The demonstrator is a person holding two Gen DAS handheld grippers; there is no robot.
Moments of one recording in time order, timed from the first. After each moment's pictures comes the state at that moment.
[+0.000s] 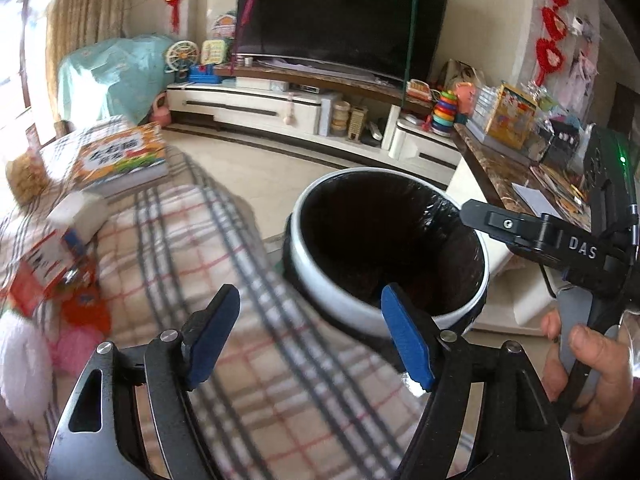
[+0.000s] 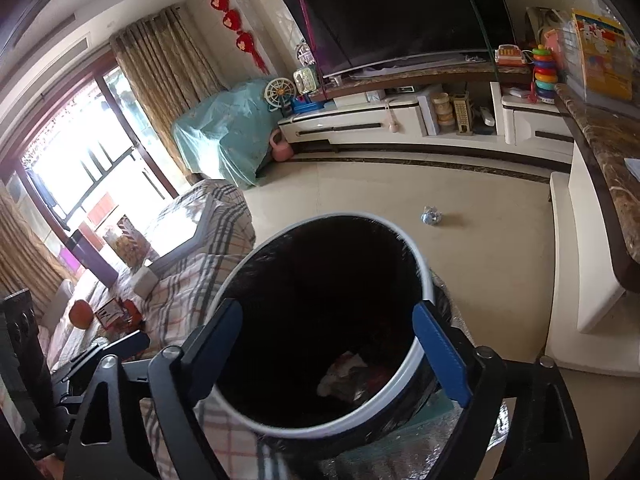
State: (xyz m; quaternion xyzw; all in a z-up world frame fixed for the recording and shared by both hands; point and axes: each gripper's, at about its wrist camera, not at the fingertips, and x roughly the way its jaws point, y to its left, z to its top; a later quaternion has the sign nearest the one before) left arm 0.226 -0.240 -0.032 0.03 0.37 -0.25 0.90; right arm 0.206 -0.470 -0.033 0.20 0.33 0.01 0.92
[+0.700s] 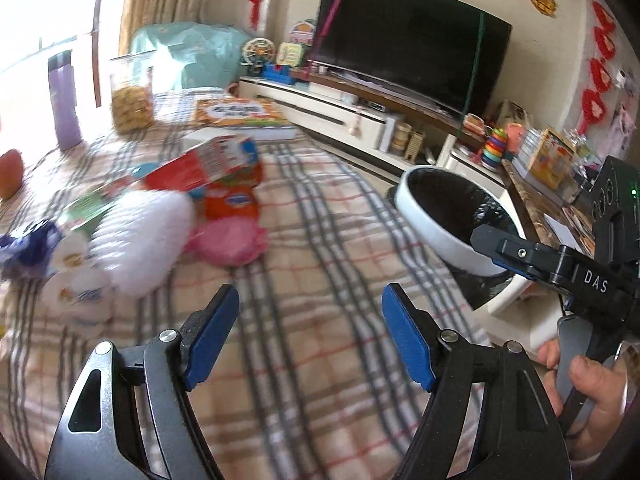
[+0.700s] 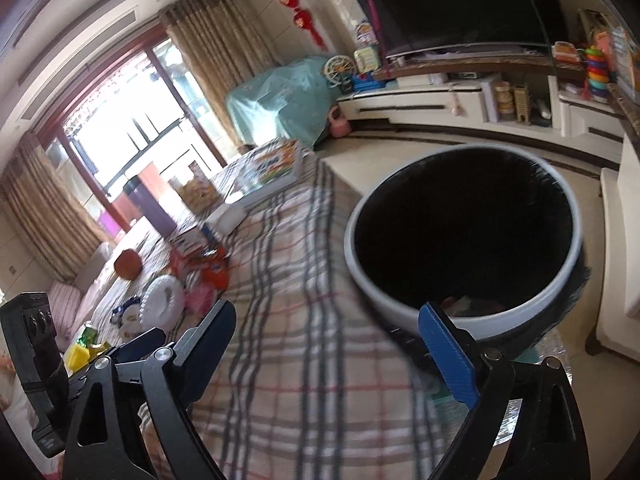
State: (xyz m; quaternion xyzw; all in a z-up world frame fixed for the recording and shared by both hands) left arm 0.165 -0.117 -0.043 -0.04 0.36 -0.15 0.92; right arm 0.178 -0.354 -0.049 0.17 0.35 0.11 0.91
